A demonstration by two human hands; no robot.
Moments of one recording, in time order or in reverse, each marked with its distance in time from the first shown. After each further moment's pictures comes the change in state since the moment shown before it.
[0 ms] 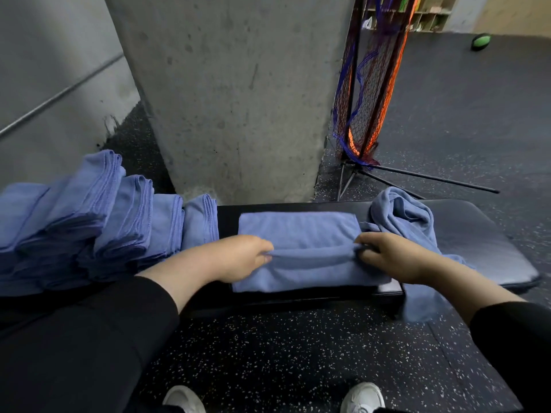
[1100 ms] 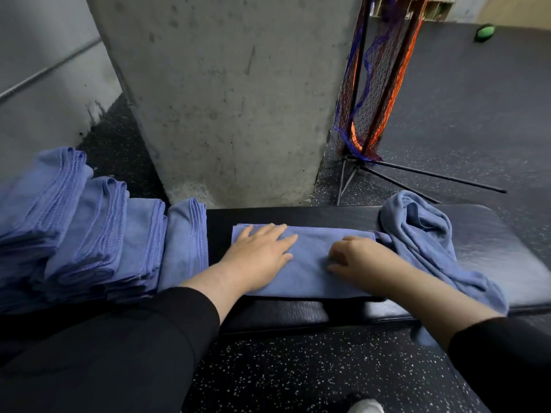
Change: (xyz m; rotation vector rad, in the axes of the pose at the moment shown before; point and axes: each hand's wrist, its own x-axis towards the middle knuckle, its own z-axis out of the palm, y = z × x) left_hand 0.092 -0.015 0.044 0.206 0.194 0.032; right_hand 0.066 -0.024 0.035 -0.256 0.006 0.060
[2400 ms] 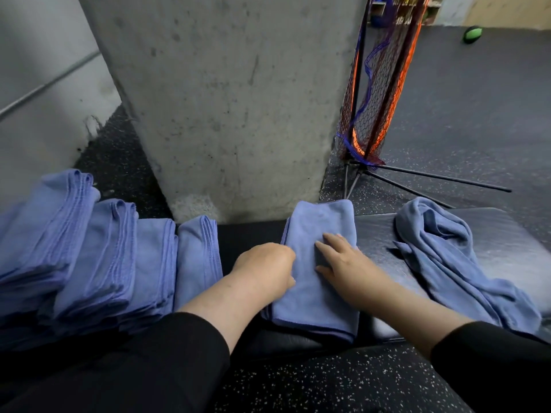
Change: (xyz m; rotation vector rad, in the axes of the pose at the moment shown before) left_hand -0.013 -0.001 -0.042 -0.122 -0.057 -0.155; right_hand 0.040 -0.025 0.044 0.021 0.102 -0.038
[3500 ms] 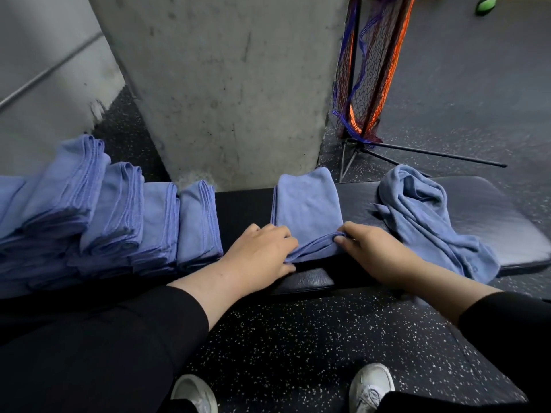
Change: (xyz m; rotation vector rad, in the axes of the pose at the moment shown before) left_hand -0.051 0.010 0.033 0.165 0.123 0.325; right_hand -0.085 0.022 -0.035 0.290 0.067 -0.049
